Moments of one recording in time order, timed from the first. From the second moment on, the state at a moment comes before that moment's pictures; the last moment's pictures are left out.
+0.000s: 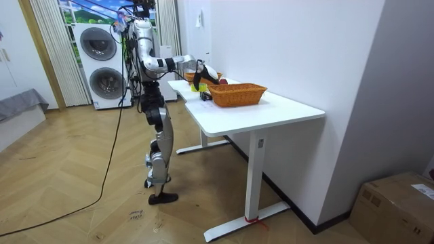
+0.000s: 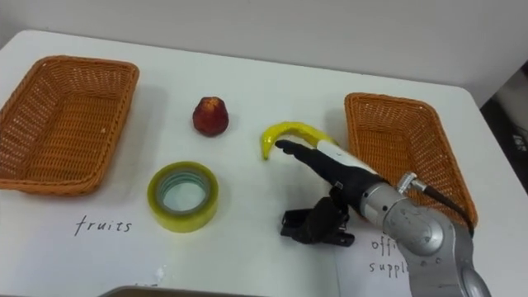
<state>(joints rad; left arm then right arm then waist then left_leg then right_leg) 0.19 0.26 0.13 1.03 0.25 0.05 0.15 0.06 -0.40 0.05 -0.24 -0.46 0.16 0.68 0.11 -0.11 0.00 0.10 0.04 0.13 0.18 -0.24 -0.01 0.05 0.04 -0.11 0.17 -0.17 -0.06</state>
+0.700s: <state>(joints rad) 0.17 0.26 0.13 1.03 0.25 0.07 0.14 0.06 -0.40 0.06 -0.20 -0.57 0.21 0.80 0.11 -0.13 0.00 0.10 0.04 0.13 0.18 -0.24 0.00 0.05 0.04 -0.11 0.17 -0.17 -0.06</state>
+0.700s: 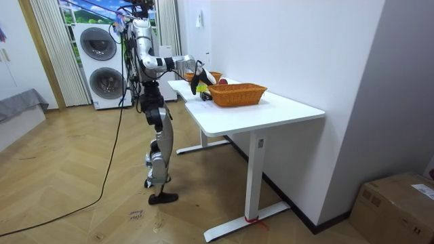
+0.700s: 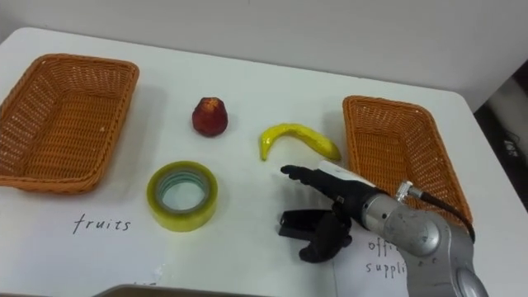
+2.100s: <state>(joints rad) 0.16 0.26 0.06 1.01 0.25 0.11 0.21 0.03 -0.39 0.15 -0.13 -0.75 0.24 0.75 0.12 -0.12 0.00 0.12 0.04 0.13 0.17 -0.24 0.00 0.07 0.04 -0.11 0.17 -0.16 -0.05</state>
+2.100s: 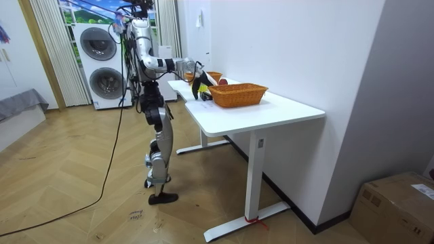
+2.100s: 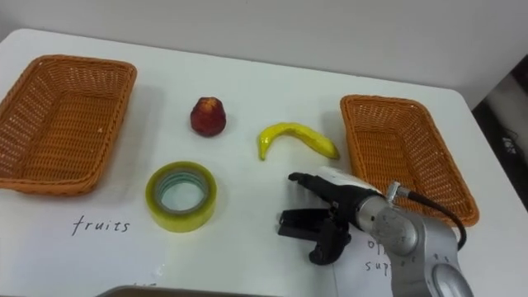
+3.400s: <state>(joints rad) 0.16 0.24 0.06 0.96 0.25 0.17 0.26 -0.06 -0.35 0.21 -0.05 -0.90 0.35 0.62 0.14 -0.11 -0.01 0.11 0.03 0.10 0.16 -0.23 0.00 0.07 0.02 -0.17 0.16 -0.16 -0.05</state>
